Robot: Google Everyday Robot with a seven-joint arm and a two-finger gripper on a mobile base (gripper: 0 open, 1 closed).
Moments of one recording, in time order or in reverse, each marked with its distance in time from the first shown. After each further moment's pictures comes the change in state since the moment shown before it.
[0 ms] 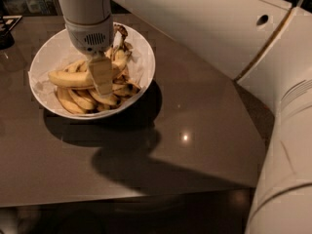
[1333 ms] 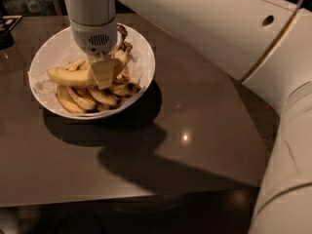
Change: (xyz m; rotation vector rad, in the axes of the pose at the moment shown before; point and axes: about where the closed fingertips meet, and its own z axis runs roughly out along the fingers) arm 0.004 -0.003 0.004 0.007 -0.024 0.009
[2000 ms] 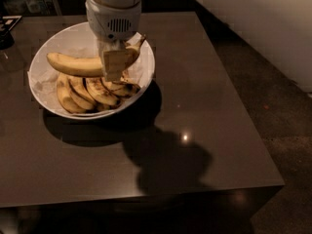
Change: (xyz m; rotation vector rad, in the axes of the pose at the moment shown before) arm 0.011 0.030 -0.051 0.060 -0.110 0.029
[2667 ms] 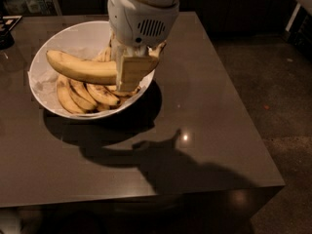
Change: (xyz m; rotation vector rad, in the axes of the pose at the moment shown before) arm 0.011 0.060 -0.049 0.041 -0.099 0.033
